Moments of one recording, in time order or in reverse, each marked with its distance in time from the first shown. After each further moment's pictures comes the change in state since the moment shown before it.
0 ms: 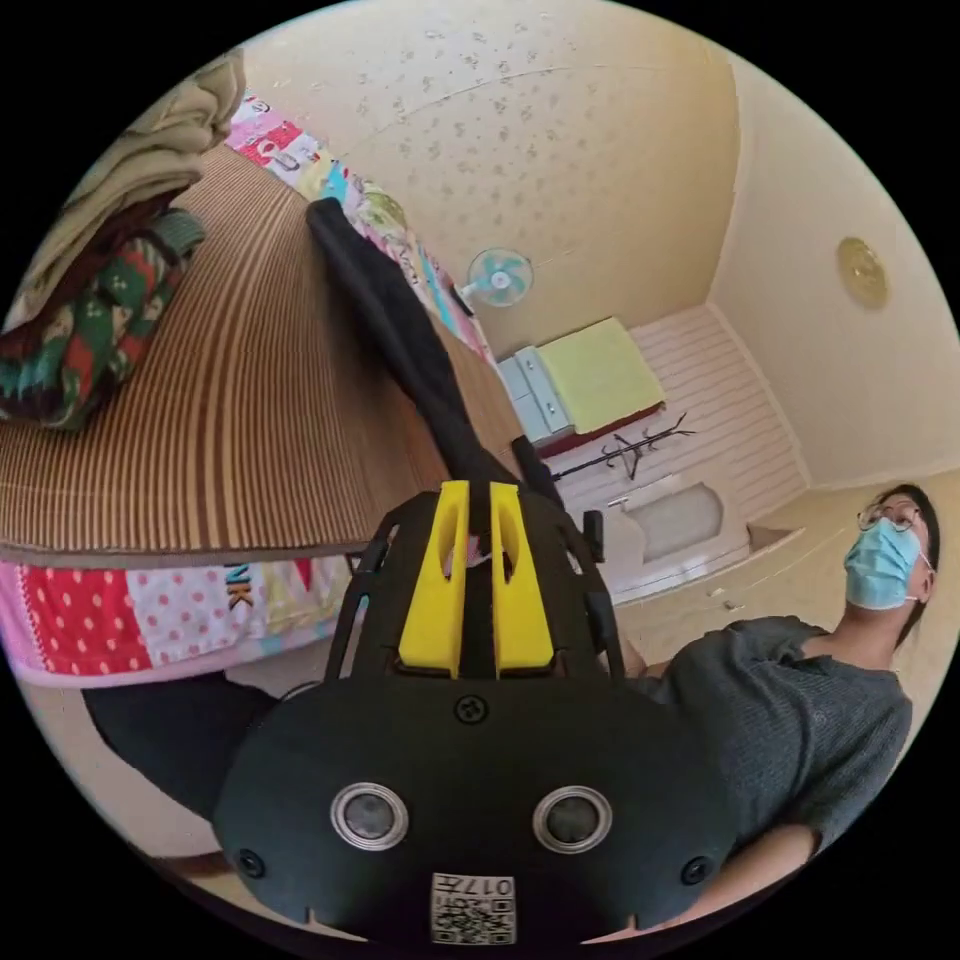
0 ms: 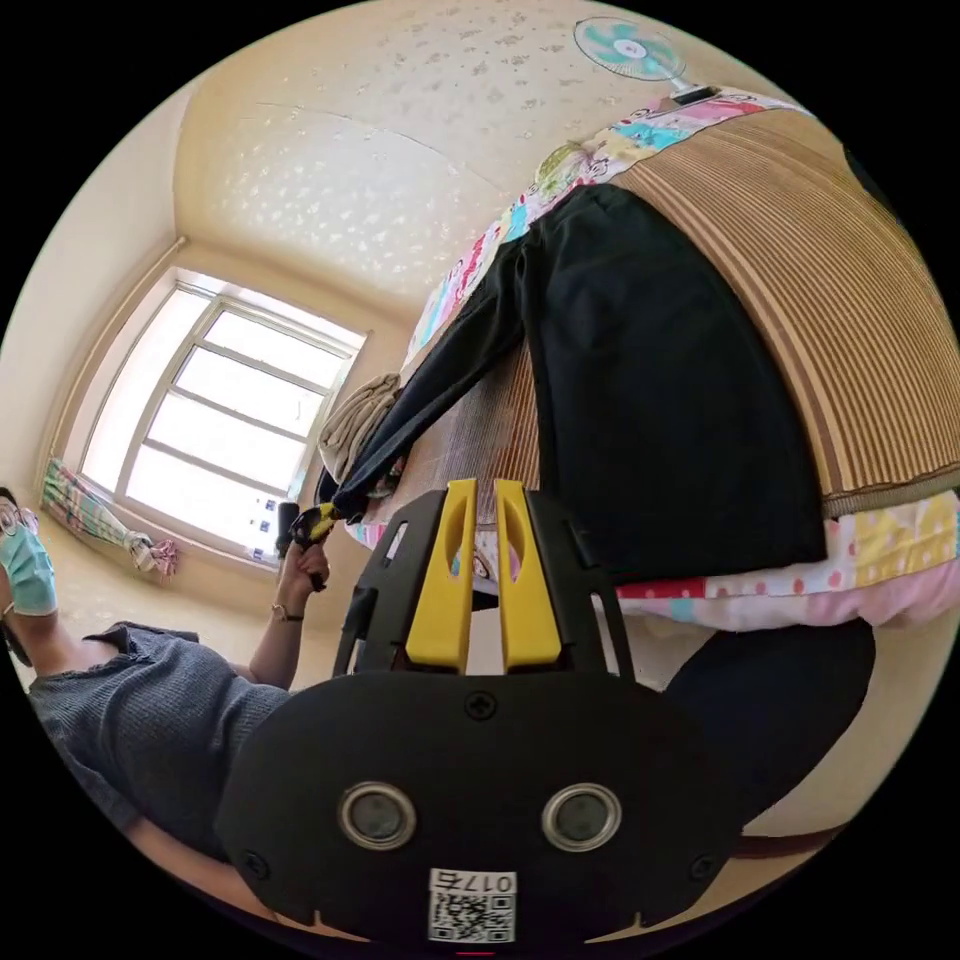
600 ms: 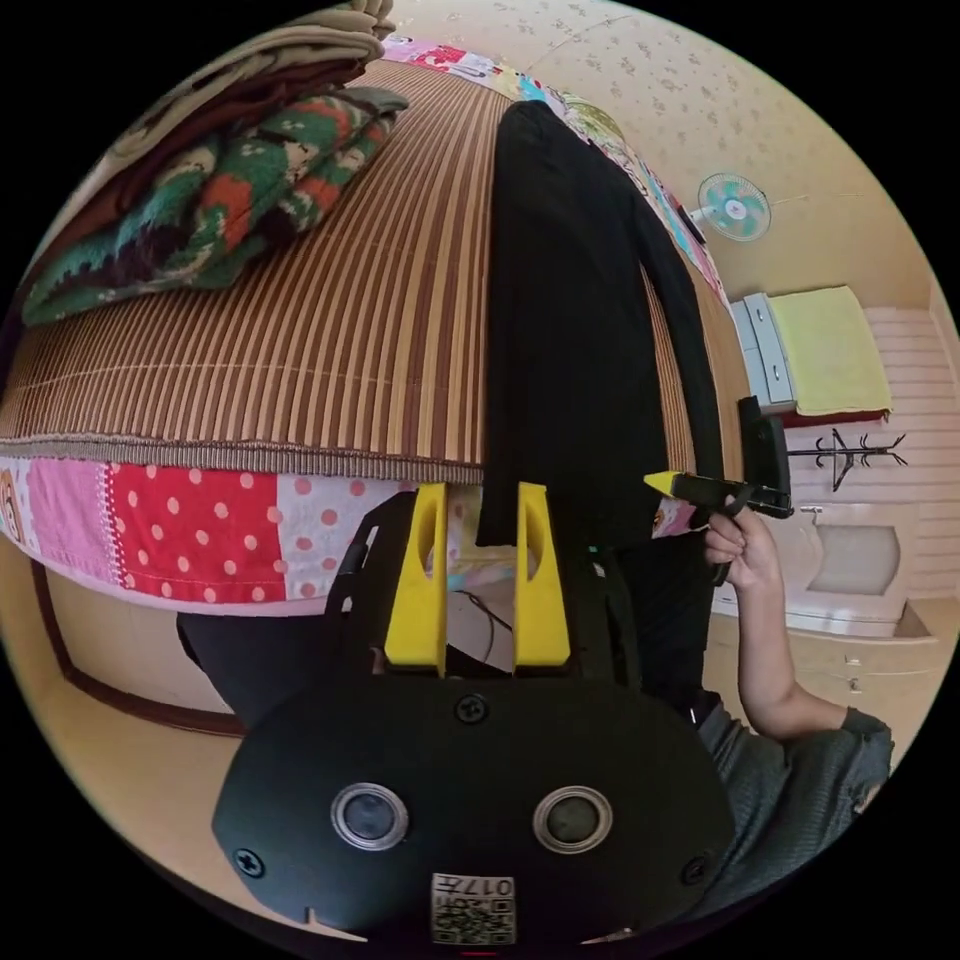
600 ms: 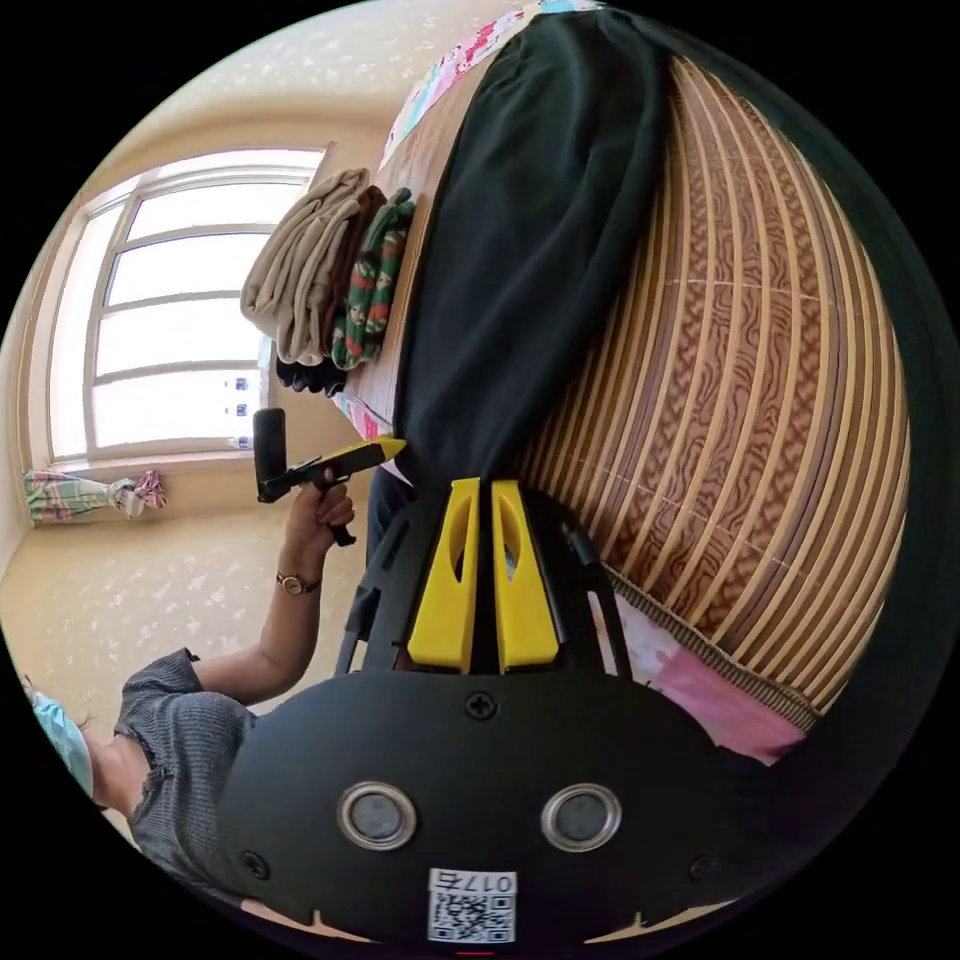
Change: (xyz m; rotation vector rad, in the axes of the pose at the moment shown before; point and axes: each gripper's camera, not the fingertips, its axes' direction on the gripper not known) left arm -0.024 -0.020 0.067 -0.179 -0.128 -0.071; right arm -0.065 -0.045 0.198 -0.473 -0.044 -0.064
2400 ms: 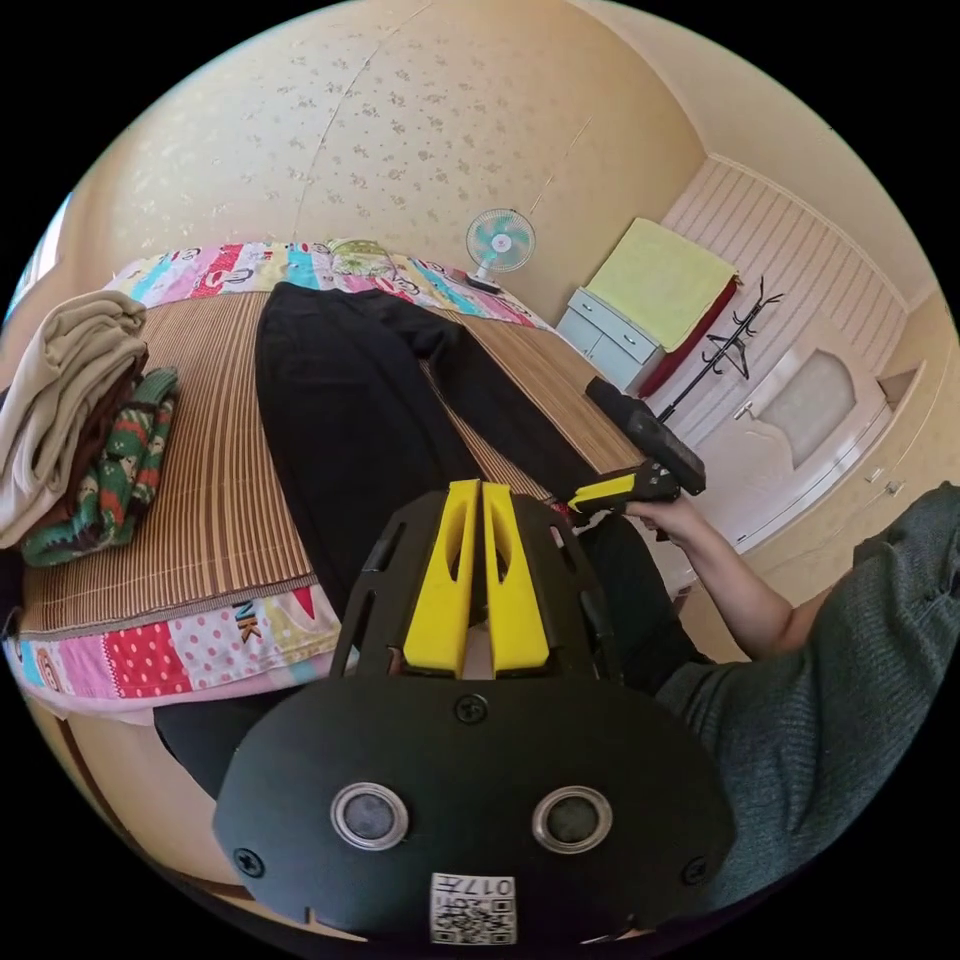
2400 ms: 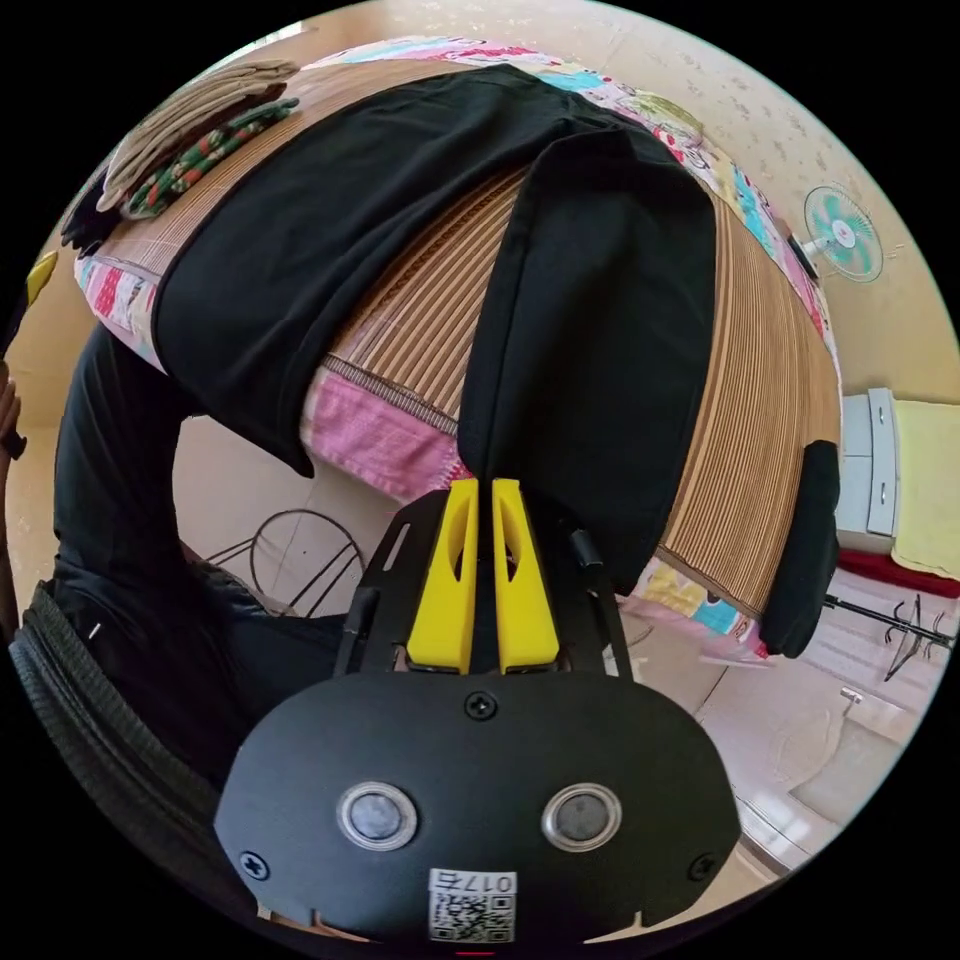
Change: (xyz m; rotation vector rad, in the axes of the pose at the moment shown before) left arm 0.255 0.188 0.004 0.448 -0.076 0.436; right arm -0.086 0.090 -0.014 -0.177 1.102 -0.027
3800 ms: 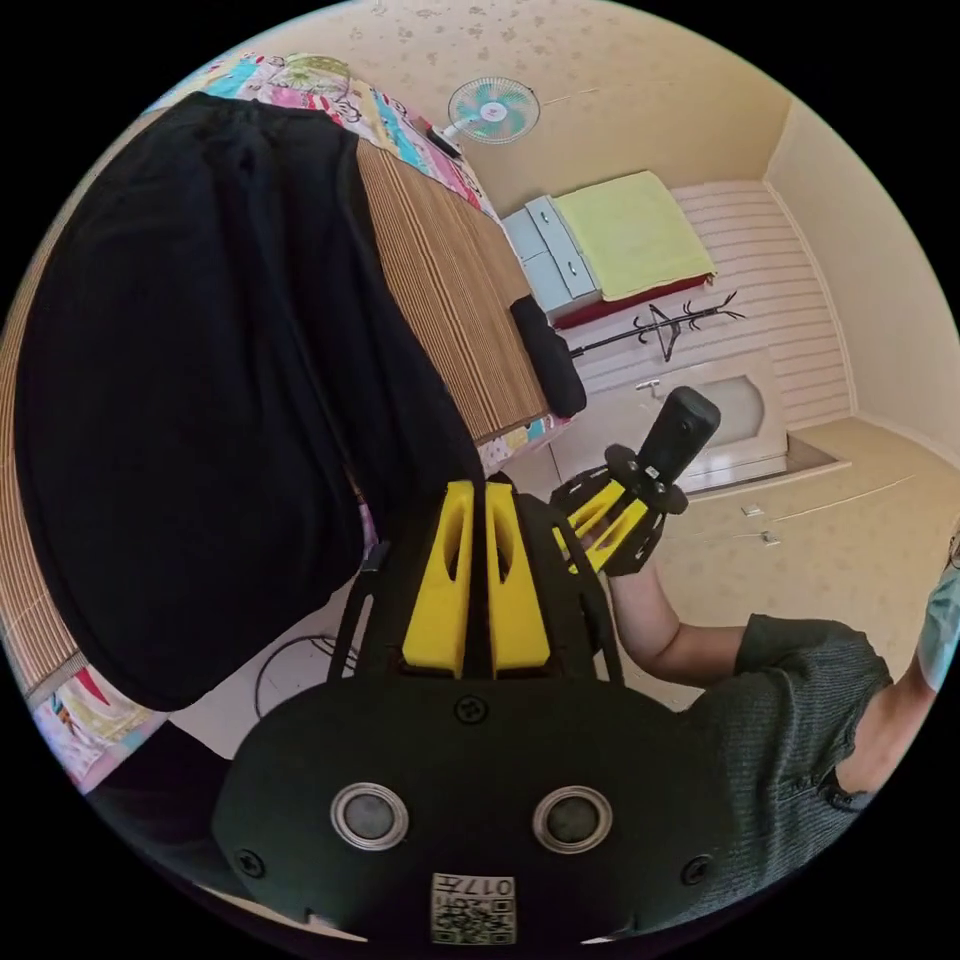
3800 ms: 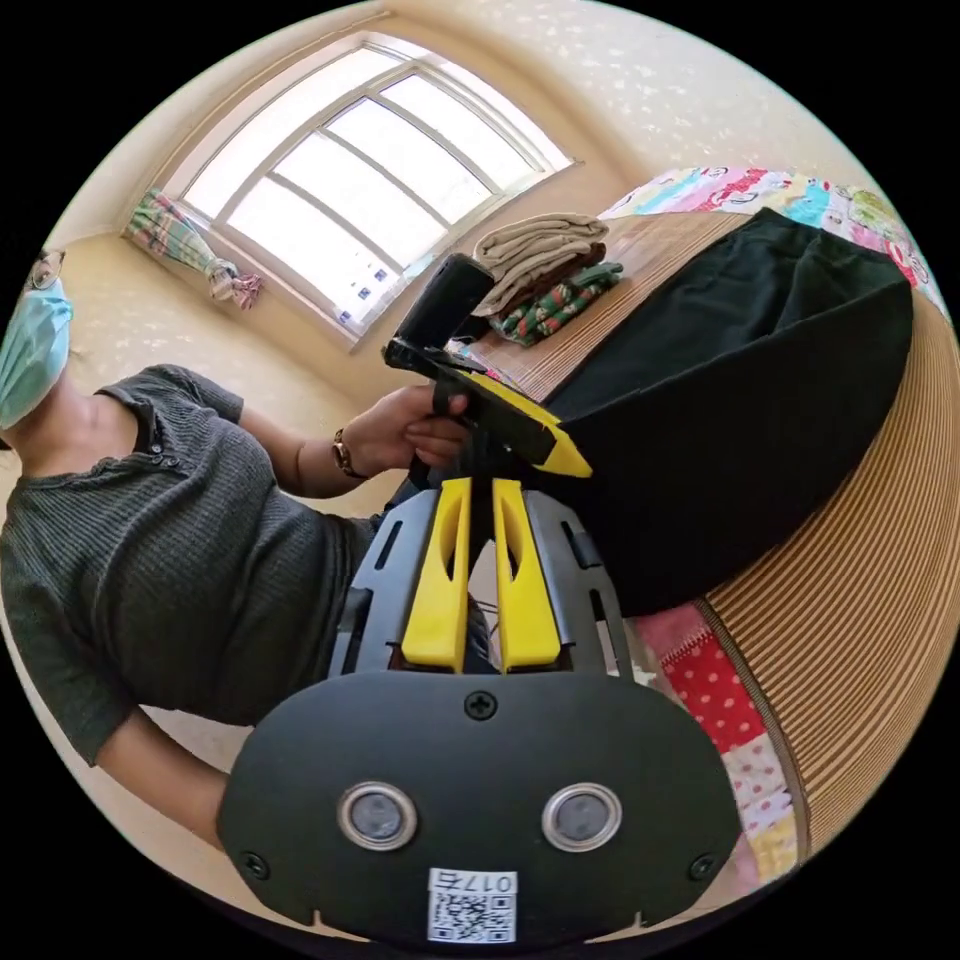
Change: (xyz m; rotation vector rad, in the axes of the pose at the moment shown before) left arm -0.015 -0.082 0.185 -0.383 0.404 -0.165; right arm 0.087 -0.003 -0.041 0.473 -0.909 -0.410
